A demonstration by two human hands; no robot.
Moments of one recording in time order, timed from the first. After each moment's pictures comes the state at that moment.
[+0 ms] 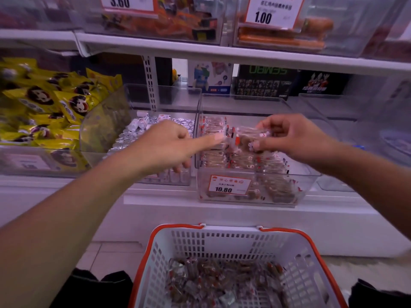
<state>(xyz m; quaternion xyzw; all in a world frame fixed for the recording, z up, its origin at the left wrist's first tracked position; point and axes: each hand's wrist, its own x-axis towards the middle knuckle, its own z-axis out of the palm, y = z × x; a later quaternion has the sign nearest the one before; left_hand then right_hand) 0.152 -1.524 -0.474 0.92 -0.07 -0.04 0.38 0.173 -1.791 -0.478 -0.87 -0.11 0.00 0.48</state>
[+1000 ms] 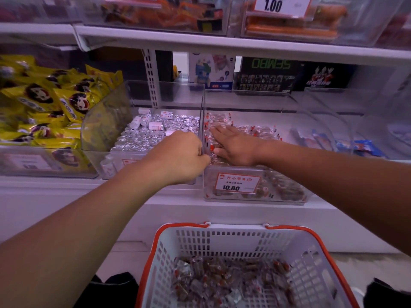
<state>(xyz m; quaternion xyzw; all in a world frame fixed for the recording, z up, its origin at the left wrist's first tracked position) 0.181 -1.527 -0.512 0.97 -0.17 0.06 0.17 0.254 -1.711 -0.539 -0.97 -0.22 0.08 -0.03</state>
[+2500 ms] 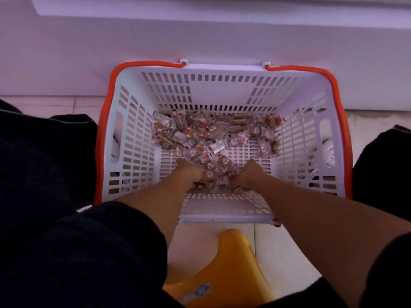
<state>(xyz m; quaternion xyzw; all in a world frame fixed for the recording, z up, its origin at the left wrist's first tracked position) 0.014 -1.608 -0.925 0.76 0.33 -0.43 0.37 -0.002 -1.786 -0.907 -0.82 0.25 0.44 0.26</state>
